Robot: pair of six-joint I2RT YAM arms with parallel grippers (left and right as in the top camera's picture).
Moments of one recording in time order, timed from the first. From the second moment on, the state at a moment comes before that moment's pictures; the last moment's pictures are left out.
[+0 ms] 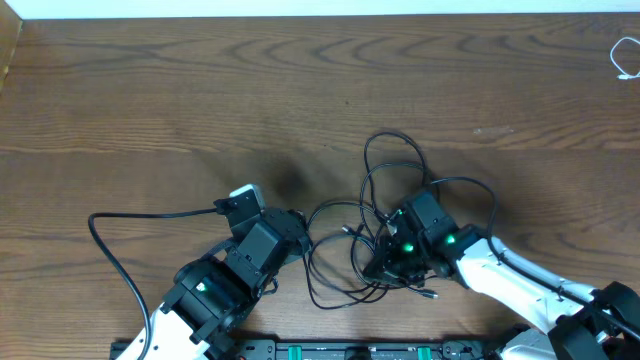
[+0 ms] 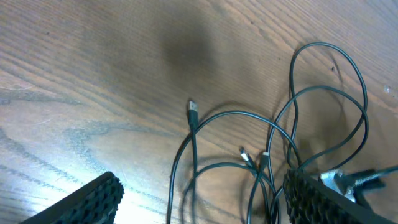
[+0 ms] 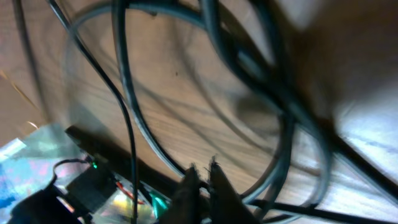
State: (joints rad) left arm -0.74 0.87 0.75 -0.85 -0.29 -1.09; right arm 0.61 1.44 0.54 -0.29 -0.65 0.96
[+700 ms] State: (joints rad) left arm -0.74 0.87 0.75 -0.90 -0.31 -1.09; right arm 0.43 1.34 0.53 -0.30 -0.65 0.89
